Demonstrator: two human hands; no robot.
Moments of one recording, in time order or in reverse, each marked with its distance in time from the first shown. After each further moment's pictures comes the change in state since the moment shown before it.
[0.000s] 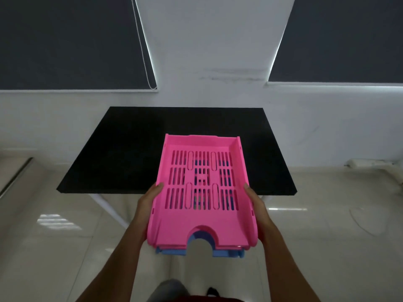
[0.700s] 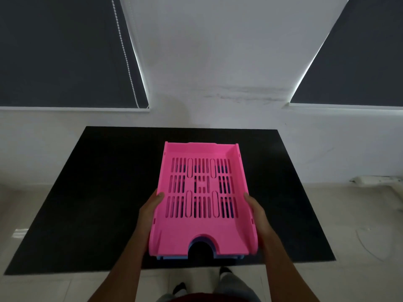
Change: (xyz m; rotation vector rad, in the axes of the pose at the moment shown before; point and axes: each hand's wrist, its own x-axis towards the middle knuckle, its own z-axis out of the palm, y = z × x) left_hand 0.244 0.101 -0.027 -0.092 0.015 -0.068; right_hand 0.233 -0.084 0.049 0.092 0.028 0.143
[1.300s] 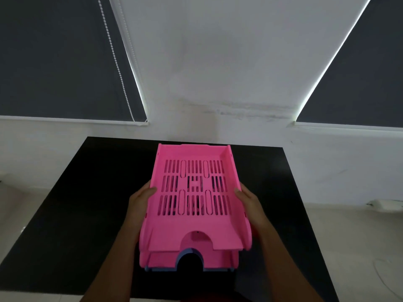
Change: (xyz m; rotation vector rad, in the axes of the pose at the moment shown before) left_hand 0.047 0.050 0.060 0.292 0.178 0.209; right_hand 0.070 -0.084 -0.011 -0.354 0.031 -0.212
